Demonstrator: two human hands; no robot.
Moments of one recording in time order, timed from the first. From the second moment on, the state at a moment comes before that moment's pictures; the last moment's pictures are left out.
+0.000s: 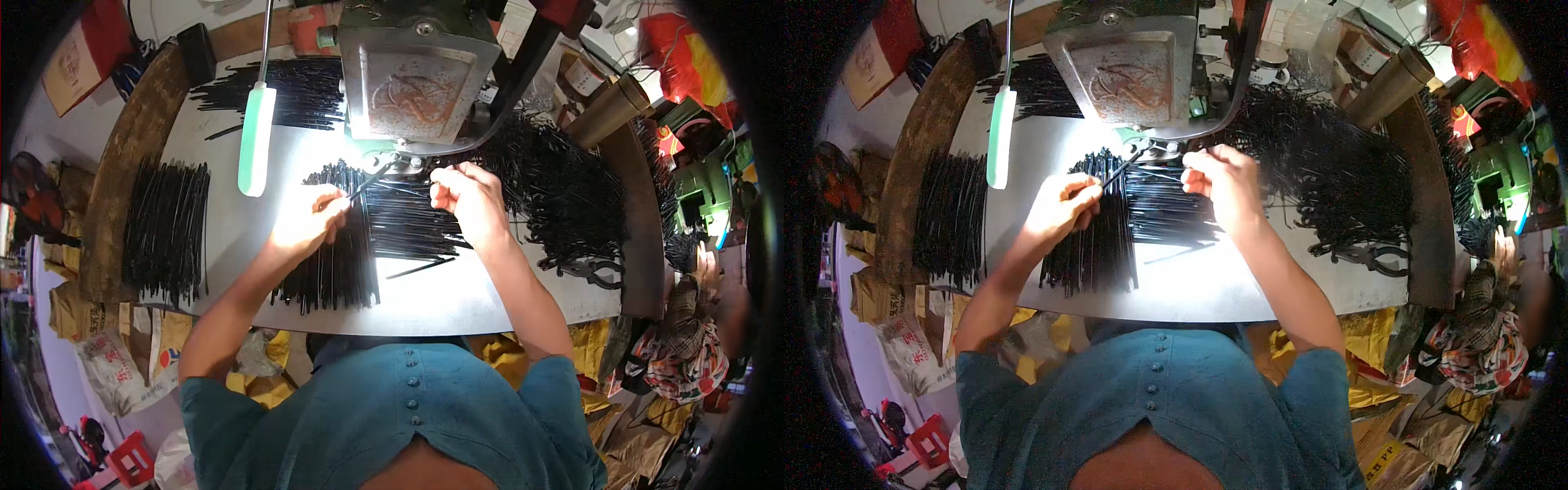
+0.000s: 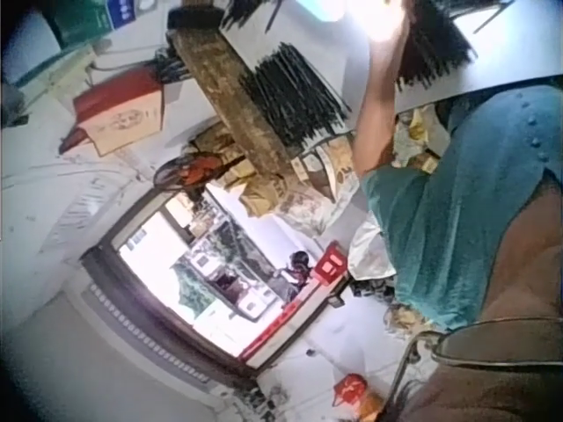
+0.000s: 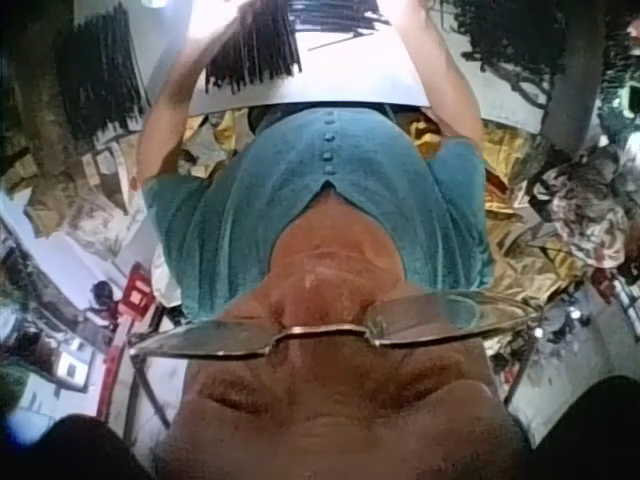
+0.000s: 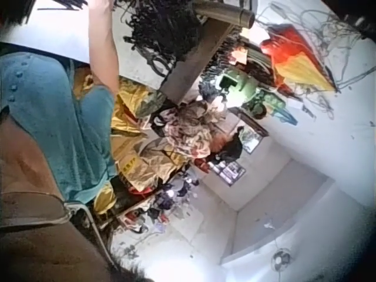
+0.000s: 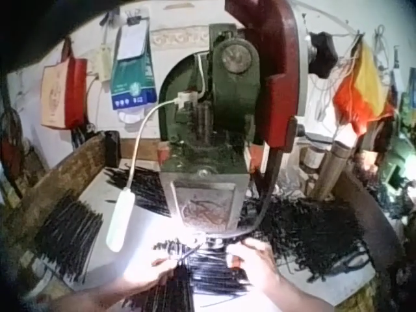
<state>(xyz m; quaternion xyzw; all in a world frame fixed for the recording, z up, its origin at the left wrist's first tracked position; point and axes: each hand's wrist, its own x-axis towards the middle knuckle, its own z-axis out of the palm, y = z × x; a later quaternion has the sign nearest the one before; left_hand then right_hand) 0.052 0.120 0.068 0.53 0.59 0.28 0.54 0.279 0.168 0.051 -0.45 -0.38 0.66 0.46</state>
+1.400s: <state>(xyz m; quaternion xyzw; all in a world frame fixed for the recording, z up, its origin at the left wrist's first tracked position) 0.043 0.108 0.074 0.50 0.50 0.33 0.62 0.287 0.129 0.076 -0.47 -0.67 0.47 0.34</state>
